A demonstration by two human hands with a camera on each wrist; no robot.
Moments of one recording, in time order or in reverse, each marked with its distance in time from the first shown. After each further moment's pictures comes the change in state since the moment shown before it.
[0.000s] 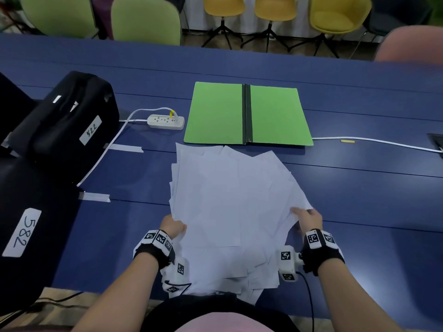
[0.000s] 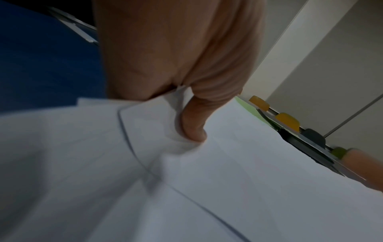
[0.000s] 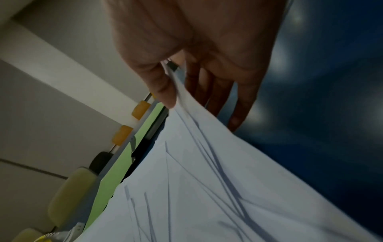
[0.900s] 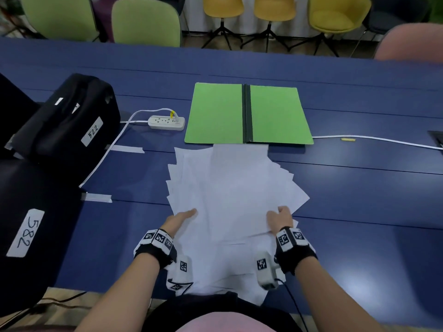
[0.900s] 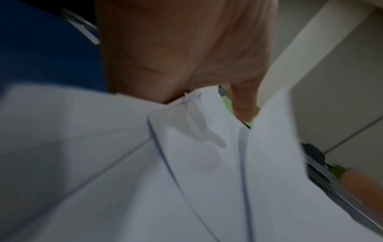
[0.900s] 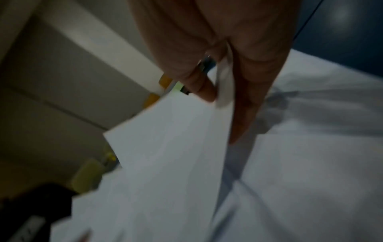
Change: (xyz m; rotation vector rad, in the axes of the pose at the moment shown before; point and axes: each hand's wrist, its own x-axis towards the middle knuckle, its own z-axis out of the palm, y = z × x) left_hand -0.002 0.002 -0.006 -0.230 -0.189 -0.086; right_hand -0.050 -0.003 0.053 -0.313 -0.166 0.021
